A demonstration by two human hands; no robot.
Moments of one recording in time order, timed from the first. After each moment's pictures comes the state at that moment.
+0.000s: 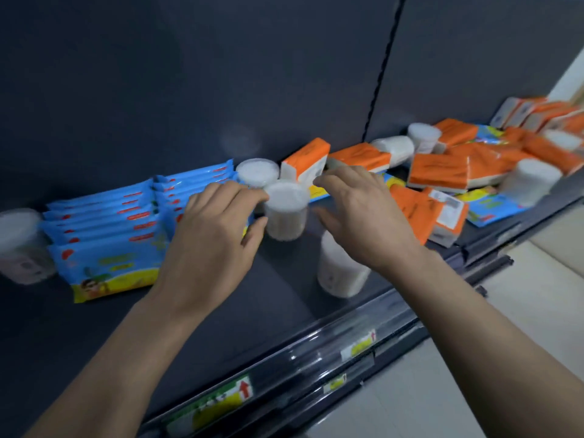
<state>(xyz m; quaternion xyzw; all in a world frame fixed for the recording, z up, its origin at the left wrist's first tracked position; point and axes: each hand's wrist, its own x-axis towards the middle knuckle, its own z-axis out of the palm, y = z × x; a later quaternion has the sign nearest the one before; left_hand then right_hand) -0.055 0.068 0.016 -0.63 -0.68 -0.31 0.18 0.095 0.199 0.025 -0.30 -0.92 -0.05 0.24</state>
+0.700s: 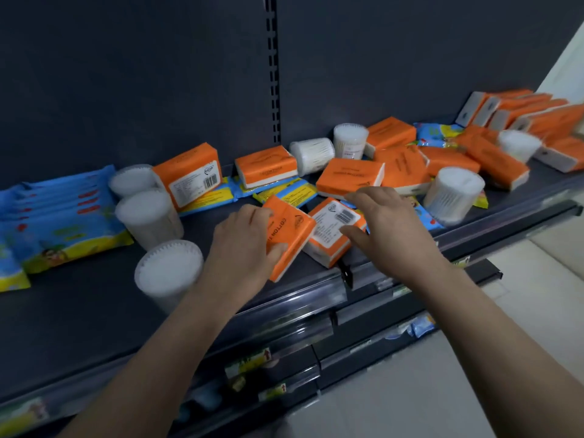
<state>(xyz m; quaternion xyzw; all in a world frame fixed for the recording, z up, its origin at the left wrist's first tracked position) 0.143 0.245 -0.012 -0.53 -0.82 -0.21 0.01 0.304 0.377 0.002 -0.32 -0.93 0.02 0.18</state>
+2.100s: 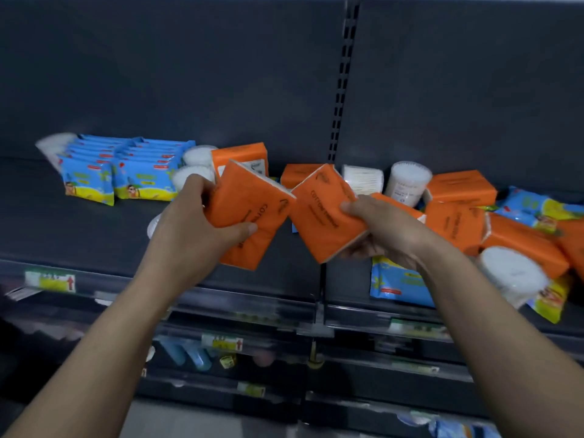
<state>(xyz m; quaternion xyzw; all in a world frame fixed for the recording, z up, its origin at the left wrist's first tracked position) 0.210 0.237 0.042 -0.18 -0.88 -0.44 0.06 0.275 0.477 0.022 -0.18 -0.74 0.65 -0.02</state>
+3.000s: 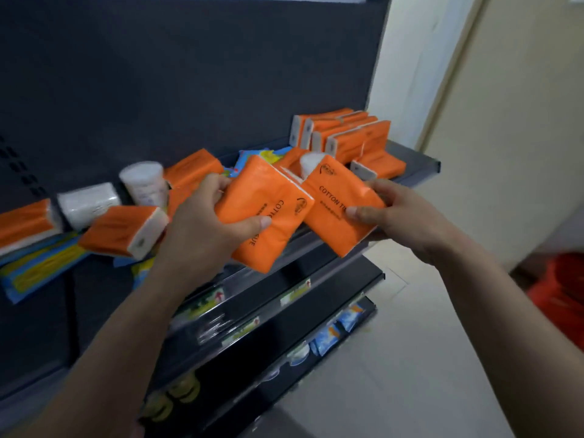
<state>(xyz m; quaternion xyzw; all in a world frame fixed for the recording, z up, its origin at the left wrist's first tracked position) 0.380 0.474 0.040 -0.50 -0.70 -0.48 -0.18 0.601 0.596 0.039 -0.45 -0.68 0.50 0.28</state>
